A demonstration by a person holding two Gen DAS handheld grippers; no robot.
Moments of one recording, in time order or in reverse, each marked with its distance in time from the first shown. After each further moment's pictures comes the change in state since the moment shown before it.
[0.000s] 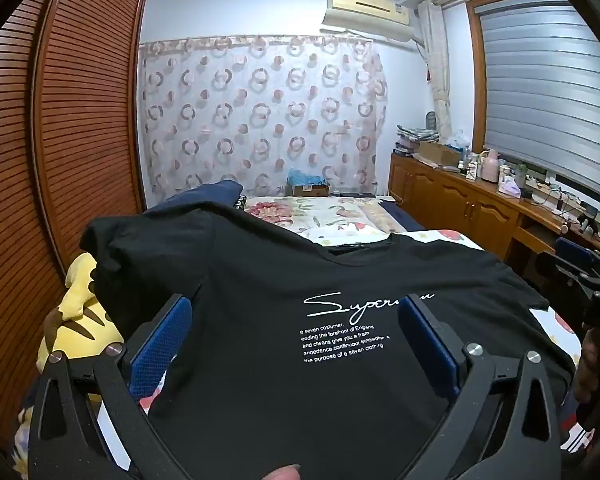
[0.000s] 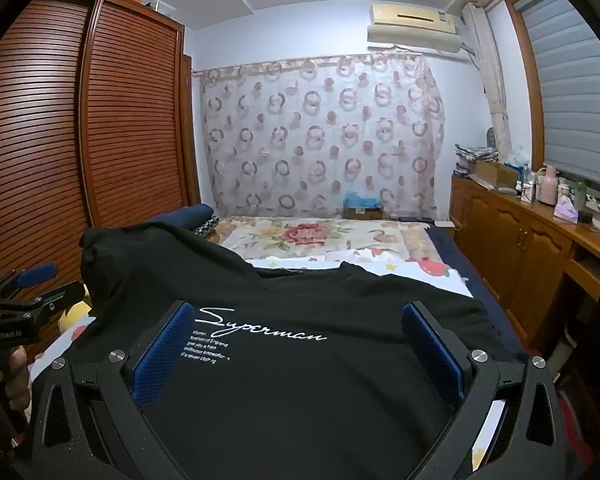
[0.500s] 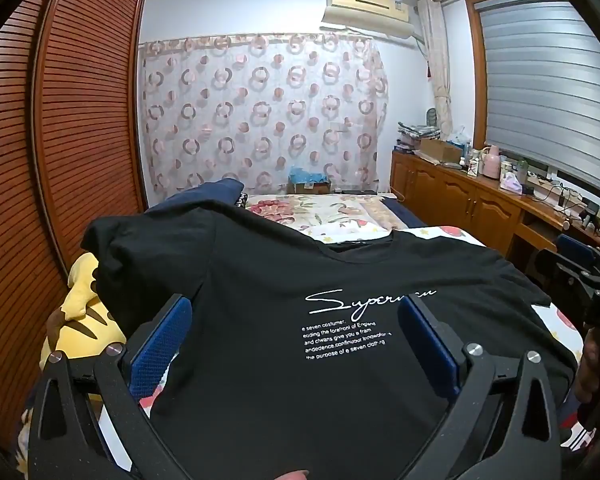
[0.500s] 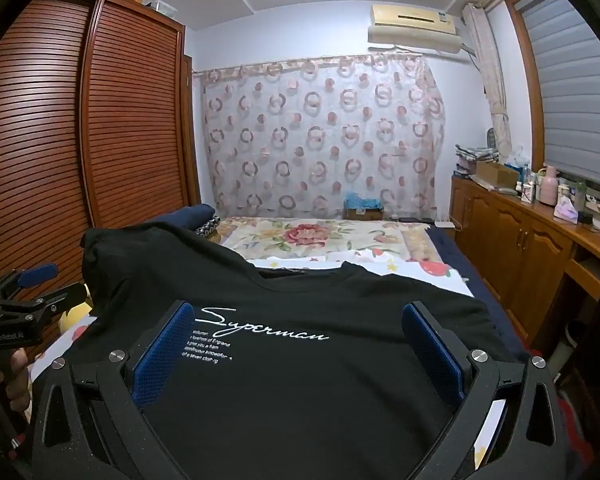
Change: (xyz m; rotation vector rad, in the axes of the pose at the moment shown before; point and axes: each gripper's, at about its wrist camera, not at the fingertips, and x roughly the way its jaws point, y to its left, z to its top) left arm -0.001 0.000 0.000 0.009 0.003 0.006; right arm 0.000 0.001 0.000 0.004 0.005 0.006
